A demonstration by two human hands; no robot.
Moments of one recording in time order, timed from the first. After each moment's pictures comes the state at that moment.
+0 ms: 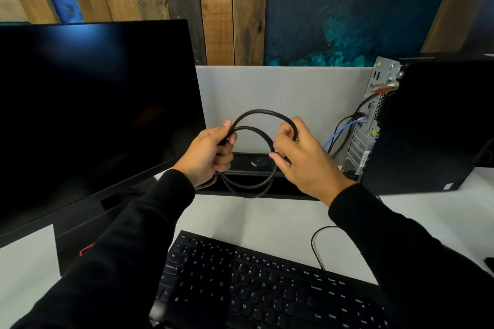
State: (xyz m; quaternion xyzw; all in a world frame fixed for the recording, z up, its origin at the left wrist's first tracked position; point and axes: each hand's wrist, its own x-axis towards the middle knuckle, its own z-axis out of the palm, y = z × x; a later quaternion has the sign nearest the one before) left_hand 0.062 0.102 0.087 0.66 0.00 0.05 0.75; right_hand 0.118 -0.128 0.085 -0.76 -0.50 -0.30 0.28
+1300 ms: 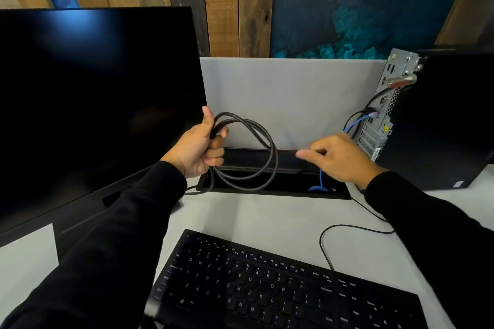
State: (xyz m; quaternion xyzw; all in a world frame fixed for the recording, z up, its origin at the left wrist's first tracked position) left_hand 0.071 0.139 0.081 0.62 0.03 0.02 0.79; right_hand 0.174 -0.169 0.071 -0.86 -0.39 -0.09 0.31
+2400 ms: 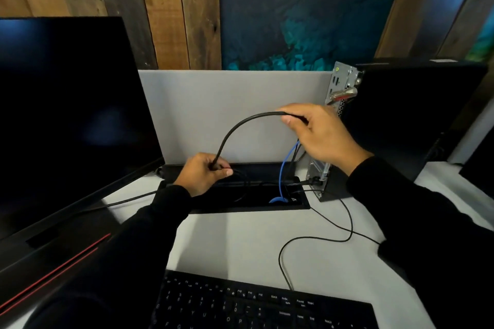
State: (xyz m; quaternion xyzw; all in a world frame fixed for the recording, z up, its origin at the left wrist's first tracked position) left_hand 0.163 0.088 0.013 0.90 0.00 0.12 0.42; right_hand 0.188 -0.196 0.143 -0.85 -0.35 -0.20 0.33
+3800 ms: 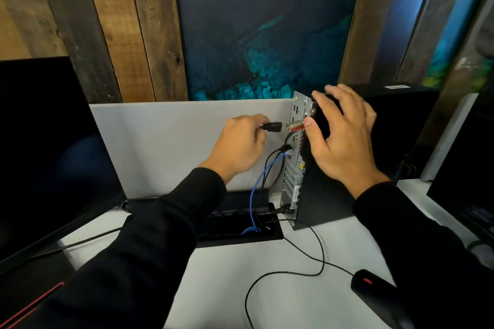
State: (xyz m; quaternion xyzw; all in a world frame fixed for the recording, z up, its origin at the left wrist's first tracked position) left_hand 0.205 -0.065 0.159 0.91 -0.14 0.29 0.26; right_hand 0.217 -0.281 0.158 -0.82 -0.21 -0.49 0.20
